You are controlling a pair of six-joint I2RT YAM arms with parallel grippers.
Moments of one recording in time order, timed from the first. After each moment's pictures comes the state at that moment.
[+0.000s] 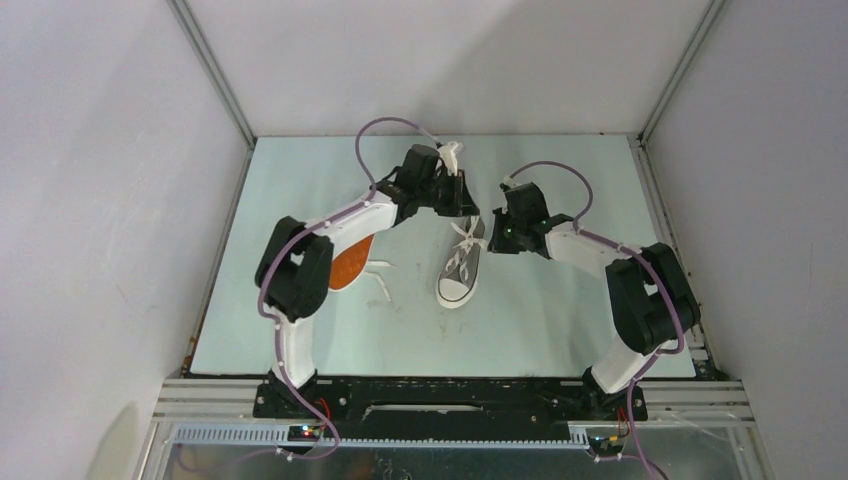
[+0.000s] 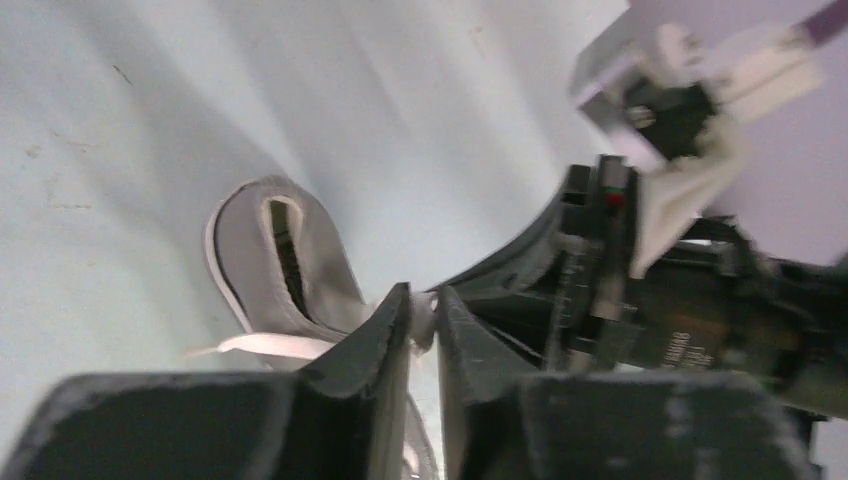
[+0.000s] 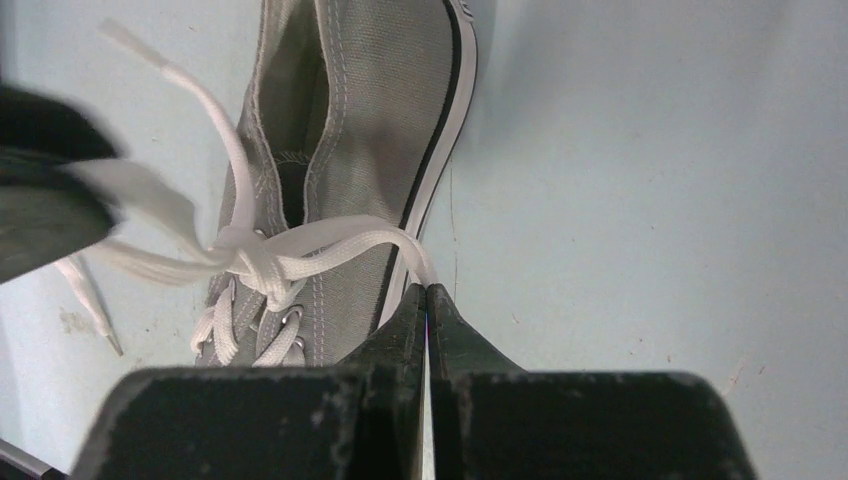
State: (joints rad) left arm -0.59 1.92 1.47 -0.12 0.43 -0.46; right arm 0.44 1.67 0.99 -0.21 -0.11 0.45
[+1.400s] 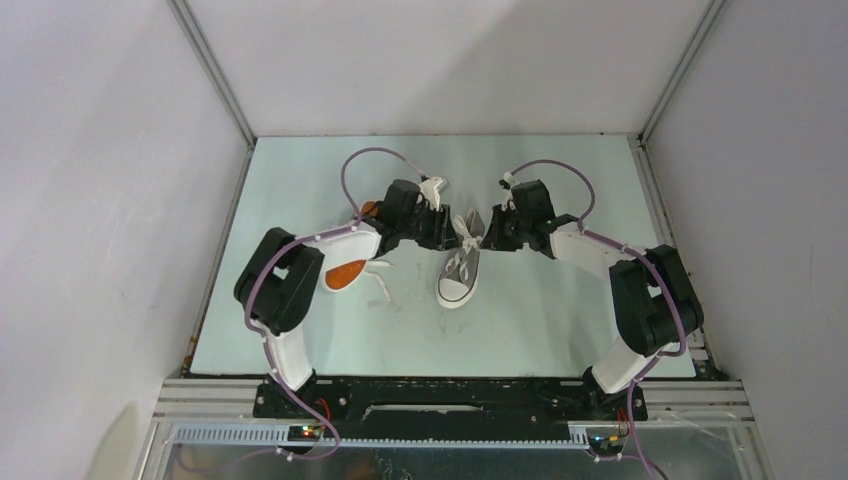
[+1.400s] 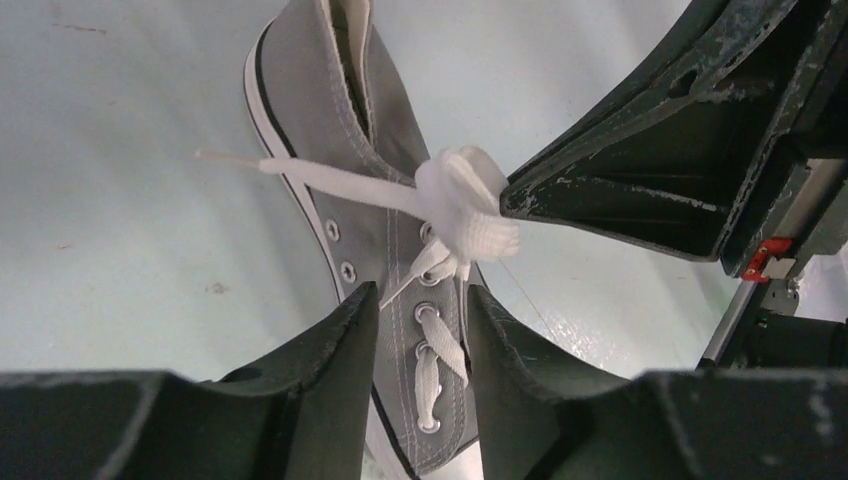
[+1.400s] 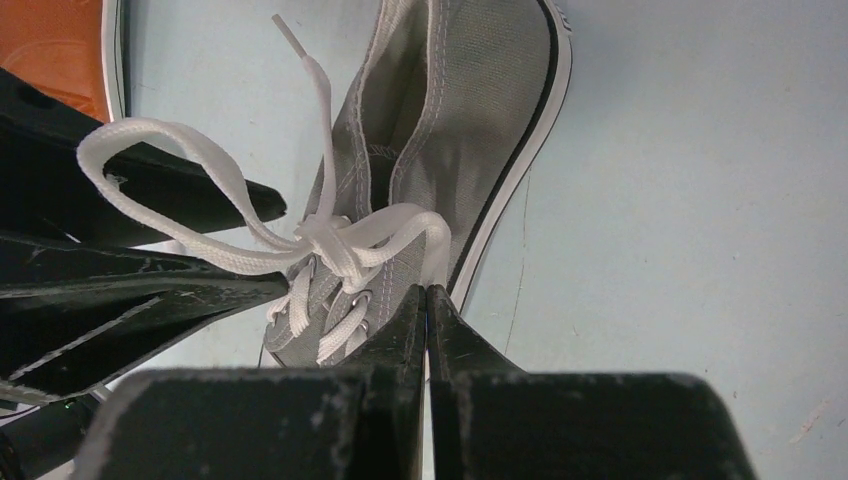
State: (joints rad) left arm -0.57 1.81 1.09 0.10 0.45 -0.36; right arm 0.40 1.66 0.98 -0.14 -0.29 0.46
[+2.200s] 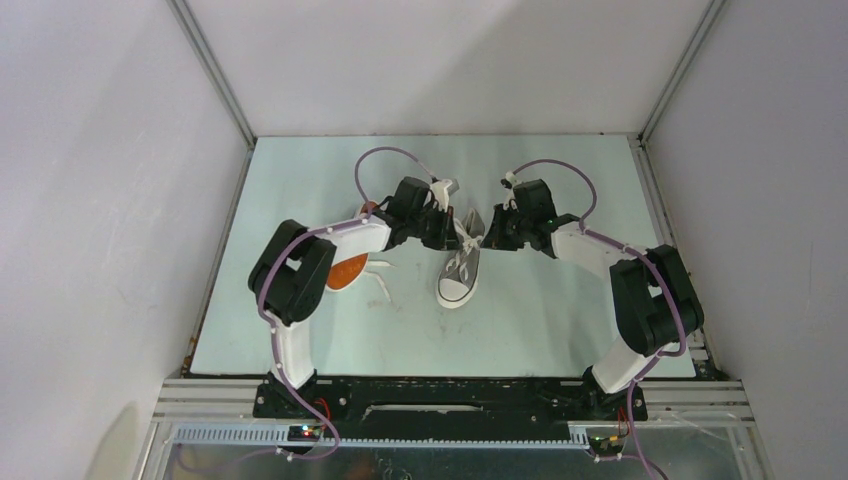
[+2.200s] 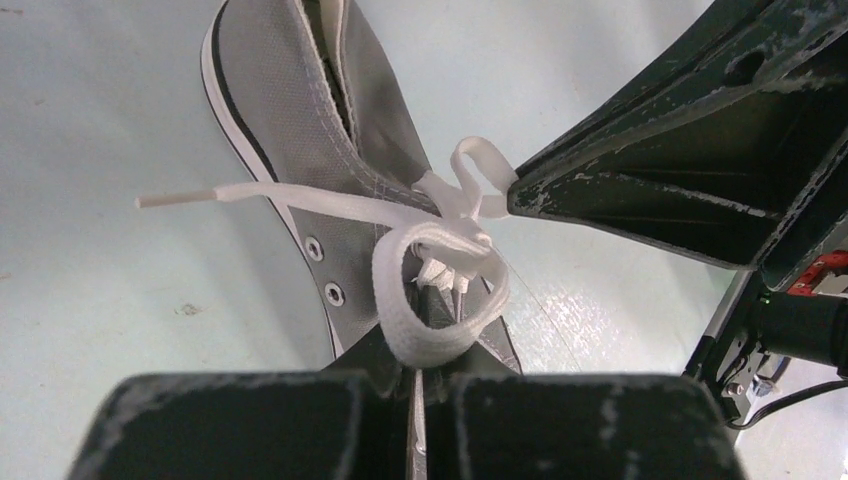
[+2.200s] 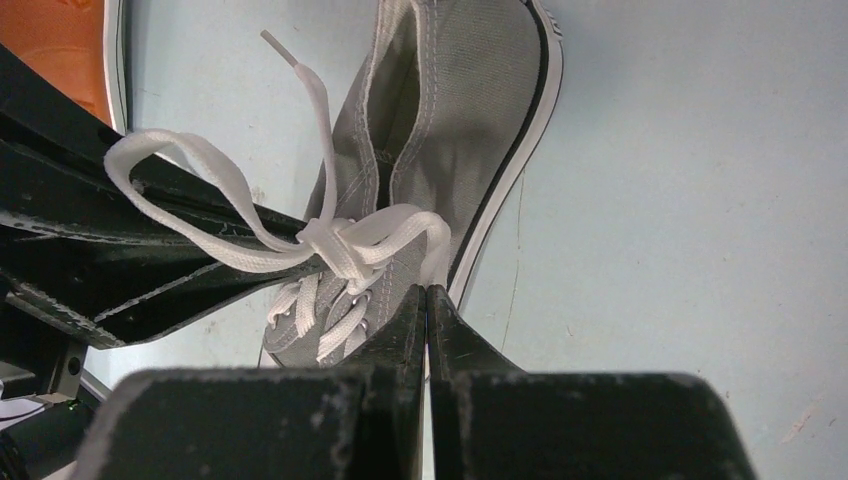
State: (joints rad) left arm -0.59 1.92 1.21 0.00 0.50 -0.33; right arm 0.39 1.66 0.98 -0.13 -0.29 0.46
